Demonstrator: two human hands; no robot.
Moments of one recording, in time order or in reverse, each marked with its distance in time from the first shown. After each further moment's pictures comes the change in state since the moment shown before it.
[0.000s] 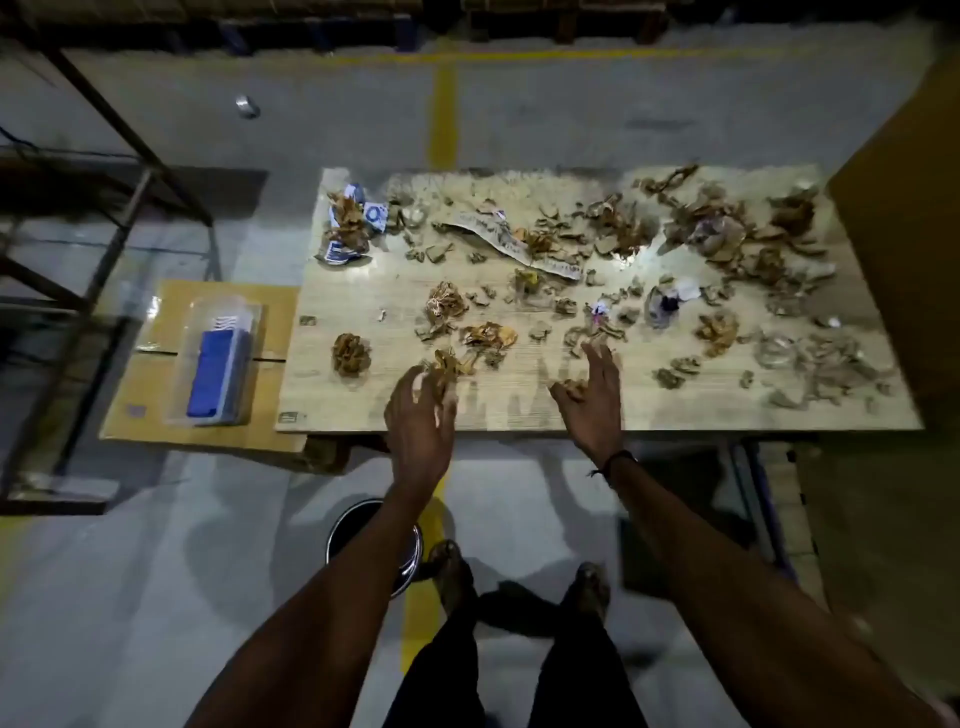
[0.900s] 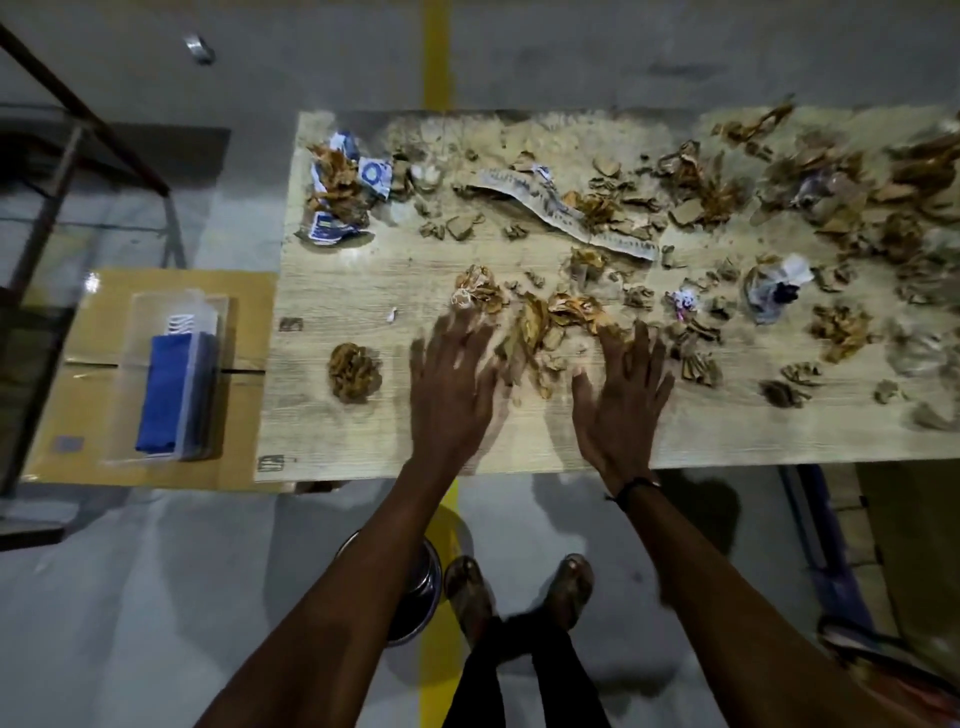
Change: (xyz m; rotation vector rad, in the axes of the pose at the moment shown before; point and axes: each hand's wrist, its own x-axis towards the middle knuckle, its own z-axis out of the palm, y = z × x) left_hand 0.111 -0.083 0.072 0.105 -0.031 0.288; right_hand 0.057 0.006 0.119 -0.314 0.253 -0.064
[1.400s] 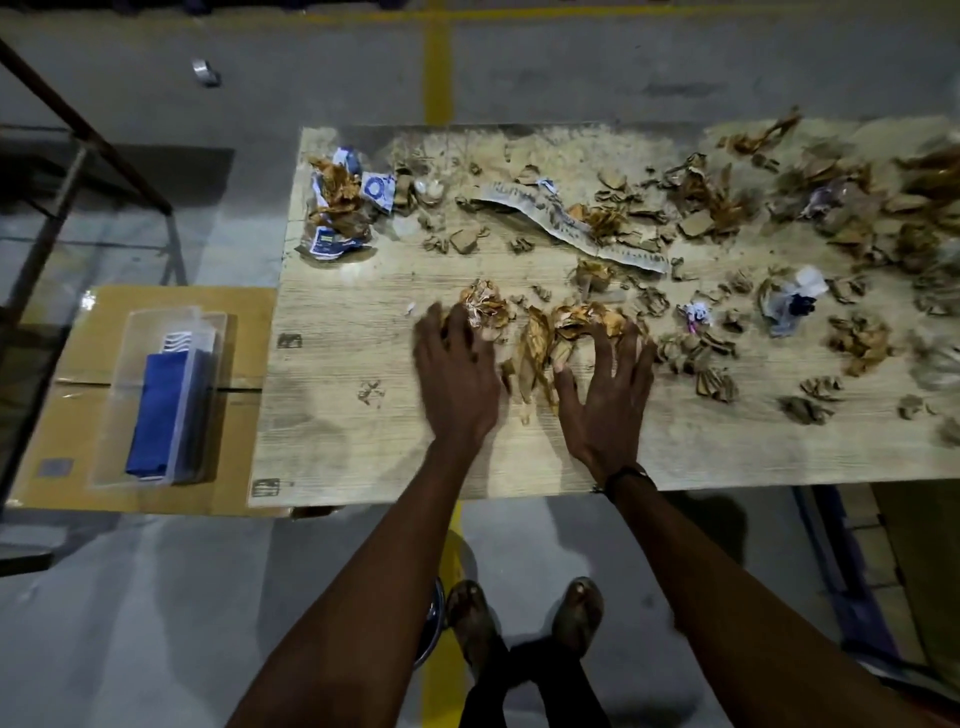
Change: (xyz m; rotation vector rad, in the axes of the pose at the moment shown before) left_hand 0.040 -0.009 0.039 -0.134 0.077 -0.327; right_hand 0.022 -0.014 0.033 0.066 0.007 -0.001
